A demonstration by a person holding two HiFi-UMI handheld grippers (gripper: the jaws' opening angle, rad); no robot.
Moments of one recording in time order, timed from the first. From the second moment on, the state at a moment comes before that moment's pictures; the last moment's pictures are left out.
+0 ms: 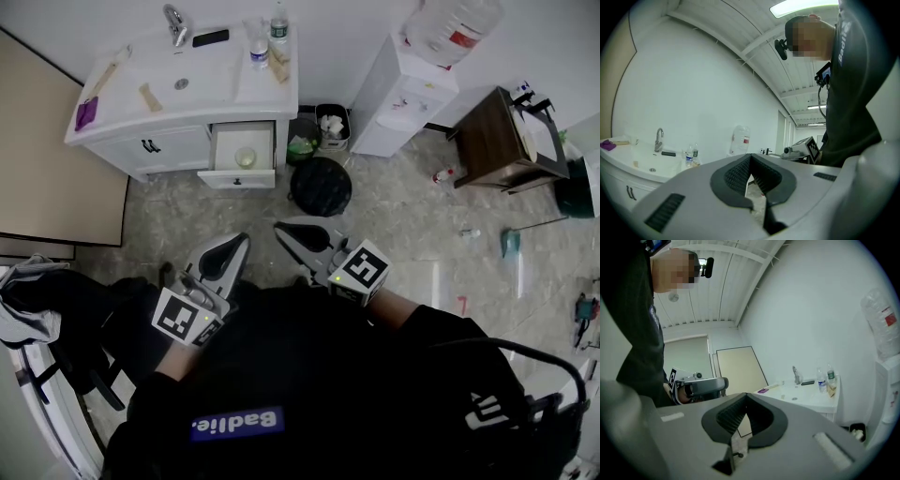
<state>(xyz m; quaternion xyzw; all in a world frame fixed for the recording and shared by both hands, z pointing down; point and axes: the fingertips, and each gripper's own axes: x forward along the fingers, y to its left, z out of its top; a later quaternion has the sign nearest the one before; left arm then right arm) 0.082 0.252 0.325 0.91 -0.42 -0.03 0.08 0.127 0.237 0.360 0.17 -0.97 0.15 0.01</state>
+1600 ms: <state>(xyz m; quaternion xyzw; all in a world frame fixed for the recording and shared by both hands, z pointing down) -0.084 -0.043 0.372 0.93 -0.35 -0.02 0.12 -0.011 -0.089 0.582 0.26 -0.90 0.24 0.24</state>
